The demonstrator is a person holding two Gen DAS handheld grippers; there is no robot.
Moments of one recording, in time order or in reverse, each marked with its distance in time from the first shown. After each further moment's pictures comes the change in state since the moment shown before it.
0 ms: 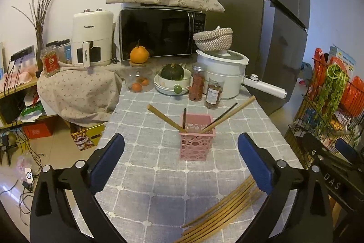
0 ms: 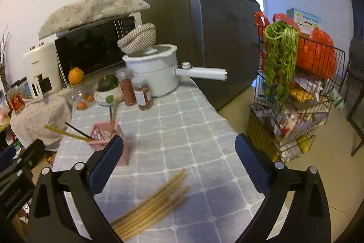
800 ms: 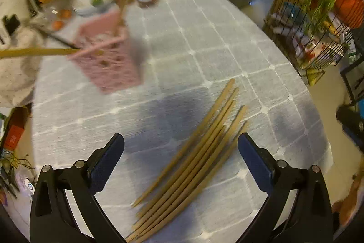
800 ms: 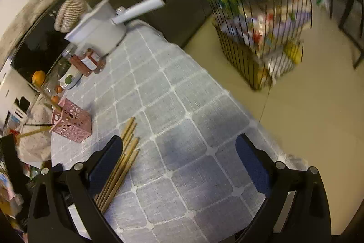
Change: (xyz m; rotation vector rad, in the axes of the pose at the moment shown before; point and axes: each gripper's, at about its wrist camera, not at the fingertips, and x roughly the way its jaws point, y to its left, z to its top) left arm 0.139 -0.095 -0.063 0.279 0.636 -0.208; right arm 0.057 -0.135 -0.058 0.427 0.438 0.003
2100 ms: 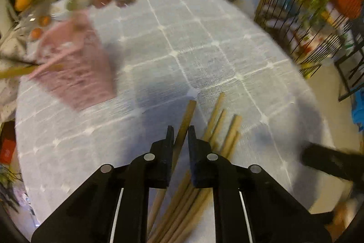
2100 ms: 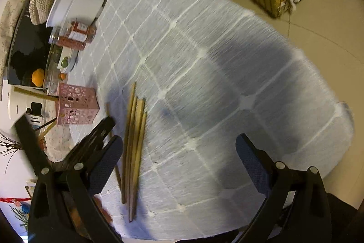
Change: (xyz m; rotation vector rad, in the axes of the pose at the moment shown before) left arm 0.012 -0.002 0.005 0.051 -0.040 -0.046; right arm 0.074 0.013 -0.014 0.177 0.363 0.125
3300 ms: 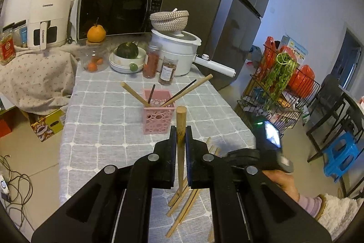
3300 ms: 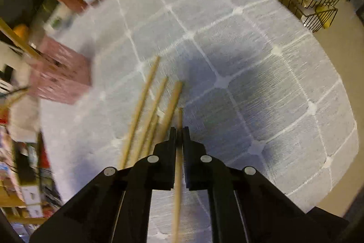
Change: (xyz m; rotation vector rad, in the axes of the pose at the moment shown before) left arm -0.201 0.086 -0.089 -0.195 -0.496 -0.114; right arm 0.025 0.066 -0.027 -0.207 -0.087 -0.143
